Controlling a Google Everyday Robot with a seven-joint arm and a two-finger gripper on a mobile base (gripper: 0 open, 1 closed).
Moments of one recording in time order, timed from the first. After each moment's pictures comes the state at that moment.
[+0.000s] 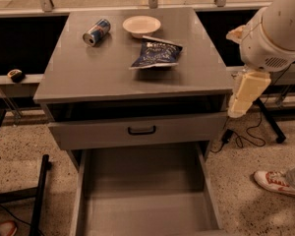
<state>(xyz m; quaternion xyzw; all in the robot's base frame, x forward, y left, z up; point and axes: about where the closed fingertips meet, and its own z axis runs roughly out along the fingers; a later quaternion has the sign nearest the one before) 0.511 -0.188 0.953 -0.66 0.71 -0.12 0.23</state>
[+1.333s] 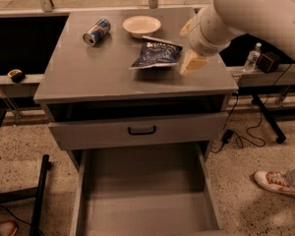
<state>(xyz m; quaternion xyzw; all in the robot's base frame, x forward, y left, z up) 0.653 -0.119 0.931 -0.68 0.63 -0.18 0.33</state>
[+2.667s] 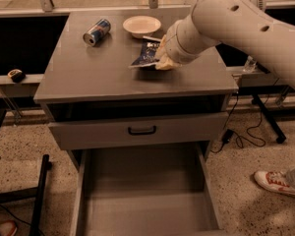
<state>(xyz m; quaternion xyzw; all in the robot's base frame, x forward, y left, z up) 0.672 -0.051 0.896 -0.71 0.59 -0.12 0.36</state>
